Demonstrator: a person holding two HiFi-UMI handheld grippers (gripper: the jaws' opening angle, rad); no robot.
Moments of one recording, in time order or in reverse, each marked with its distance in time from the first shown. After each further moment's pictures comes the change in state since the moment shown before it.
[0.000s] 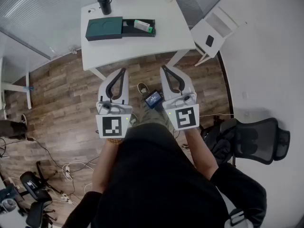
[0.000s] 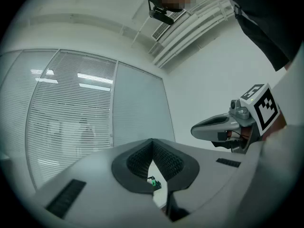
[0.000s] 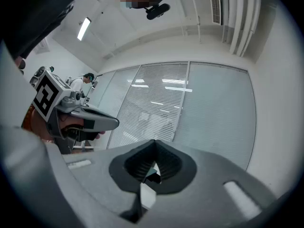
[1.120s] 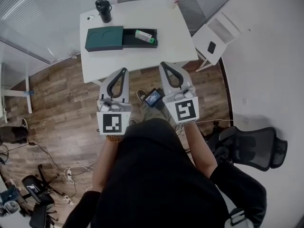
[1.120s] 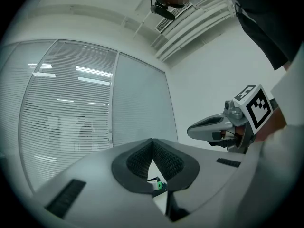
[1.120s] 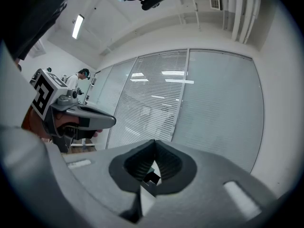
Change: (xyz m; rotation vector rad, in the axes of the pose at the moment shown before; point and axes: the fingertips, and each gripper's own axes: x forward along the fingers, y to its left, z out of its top) left arm 0.091 0.050 -0.020 -0.036 0.055 -0.007; right arm 0.102 -0.052 -0.029 0.041 0.067 0.042
